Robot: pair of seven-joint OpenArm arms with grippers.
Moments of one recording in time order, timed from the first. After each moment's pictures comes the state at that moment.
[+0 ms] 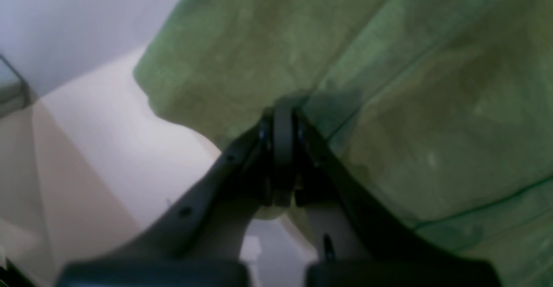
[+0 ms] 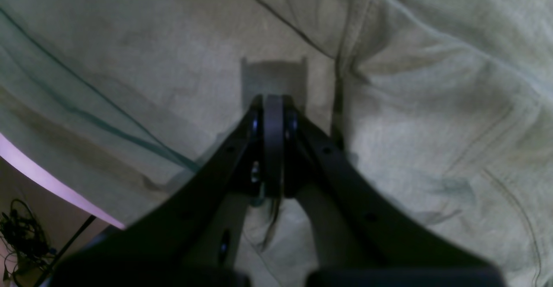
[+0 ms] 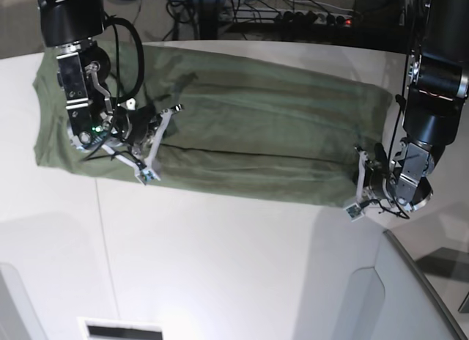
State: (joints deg) left arm -28.7 -26.2 18.2 35.8 18.3 -41.7 17.2; right arm 0.3 5.3 -7.7 79.1 11.7 20.2 -58.0
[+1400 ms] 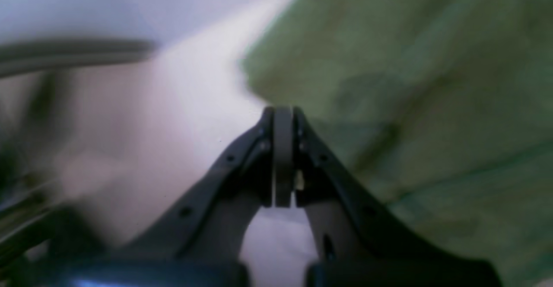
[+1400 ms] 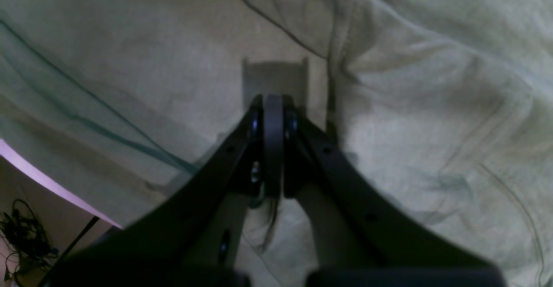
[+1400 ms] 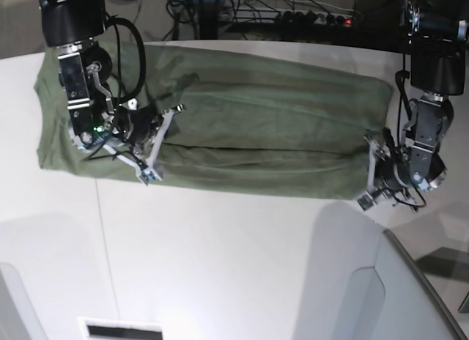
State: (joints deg) left arm -12.6 -27.7 5.5 64.1 18.2 -42.1 29.0; right arm 0.3 5.0 -7.7 78.9 11.9 20.2 -58.0
